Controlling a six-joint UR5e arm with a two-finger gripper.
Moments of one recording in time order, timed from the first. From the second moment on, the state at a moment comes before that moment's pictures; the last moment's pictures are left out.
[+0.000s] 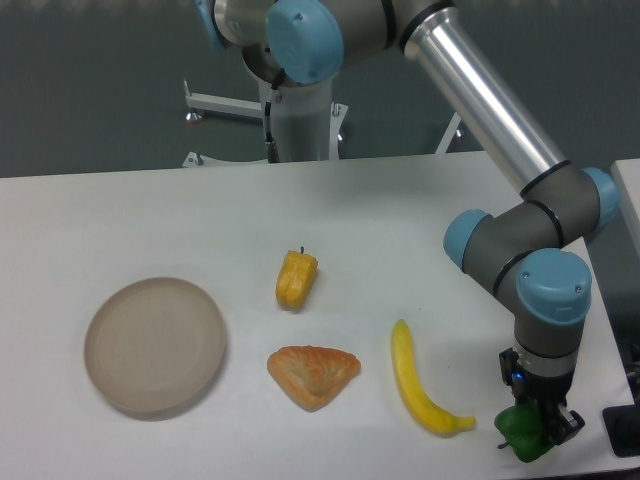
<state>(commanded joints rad) 2.38 -2.55 -0.72 -1.07 1.57 1.66</state>
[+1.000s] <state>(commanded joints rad) 2.45 -2.09 -1.31 -1.14 1.53 1.63</state>
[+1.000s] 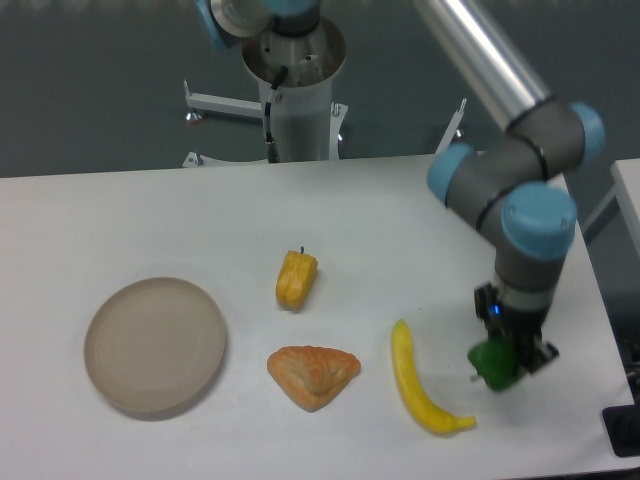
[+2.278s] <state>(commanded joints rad) 2.64 -1.93 -1.69 -1.15 1.39 1.59</state>
